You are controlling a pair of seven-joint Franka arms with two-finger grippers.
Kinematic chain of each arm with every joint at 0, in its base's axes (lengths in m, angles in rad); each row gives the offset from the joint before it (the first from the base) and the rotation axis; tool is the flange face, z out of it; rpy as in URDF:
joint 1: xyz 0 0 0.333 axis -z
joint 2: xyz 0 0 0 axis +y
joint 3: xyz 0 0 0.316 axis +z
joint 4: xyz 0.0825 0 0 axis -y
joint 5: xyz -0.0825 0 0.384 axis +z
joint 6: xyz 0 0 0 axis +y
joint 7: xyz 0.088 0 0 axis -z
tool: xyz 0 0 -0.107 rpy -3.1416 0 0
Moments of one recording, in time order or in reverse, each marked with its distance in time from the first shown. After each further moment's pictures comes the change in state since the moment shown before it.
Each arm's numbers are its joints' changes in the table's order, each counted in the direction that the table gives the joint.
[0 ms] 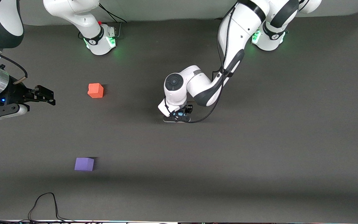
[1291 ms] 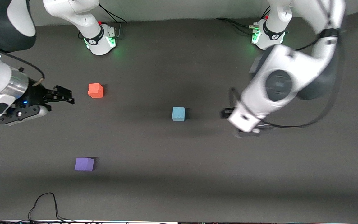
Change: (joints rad) left arm -0.500 -0.450 -0.004 0.046 -0.179 0.641 0.416; right arm -0.089 0.029 0.011 0.007 0.135 0.022 0.091
